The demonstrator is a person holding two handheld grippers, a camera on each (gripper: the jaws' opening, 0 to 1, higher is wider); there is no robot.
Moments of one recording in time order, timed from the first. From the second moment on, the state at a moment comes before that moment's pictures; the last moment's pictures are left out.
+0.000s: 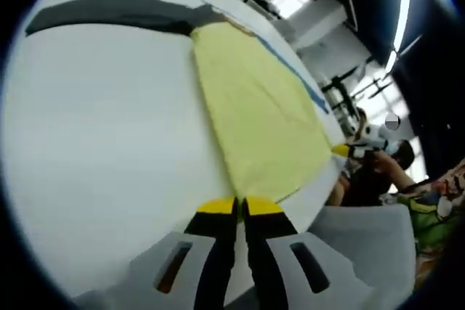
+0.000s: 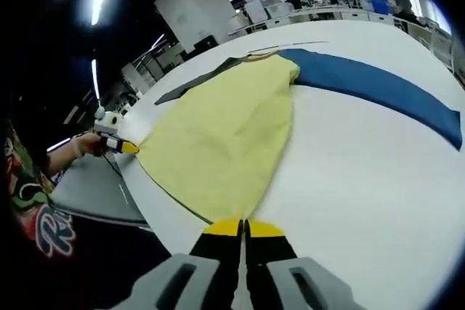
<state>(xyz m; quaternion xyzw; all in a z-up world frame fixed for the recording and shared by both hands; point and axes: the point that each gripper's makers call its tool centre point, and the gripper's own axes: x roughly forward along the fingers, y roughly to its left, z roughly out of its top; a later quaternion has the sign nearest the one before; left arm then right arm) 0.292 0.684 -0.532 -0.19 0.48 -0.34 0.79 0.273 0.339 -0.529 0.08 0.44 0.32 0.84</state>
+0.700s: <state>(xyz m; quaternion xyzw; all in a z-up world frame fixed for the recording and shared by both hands) 0.334 0.686 -0.478 -0.06 0.31 -0.38 0.87 0.311 0.322 -0.479 0.08 0.29 0.30 0.91</state>
